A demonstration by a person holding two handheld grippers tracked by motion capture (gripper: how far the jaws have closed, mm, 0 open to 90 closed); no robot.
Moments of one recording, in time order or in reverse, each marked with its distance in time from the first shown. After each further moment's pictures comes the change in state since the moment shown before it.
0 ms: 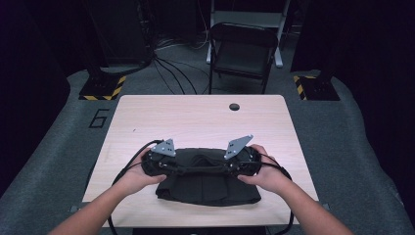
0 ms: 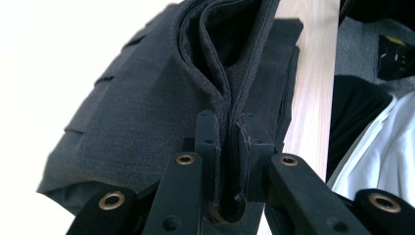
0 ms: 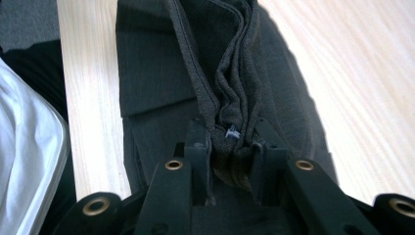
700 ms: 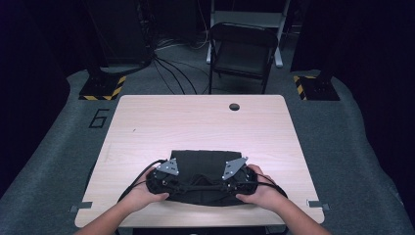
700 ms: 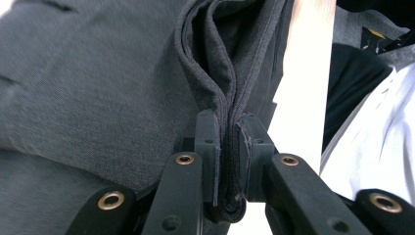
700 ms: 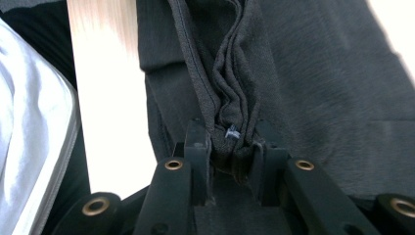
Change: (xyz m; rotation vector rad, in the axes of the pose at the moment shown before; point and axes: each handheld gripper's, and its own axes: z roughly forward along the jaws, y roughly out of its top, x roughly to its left) left arm -0.013 -0.050 0.045 0.042 -0.077 -0.067; right arm 0.030 -0.041 0.043 0.046 0.052 0.011
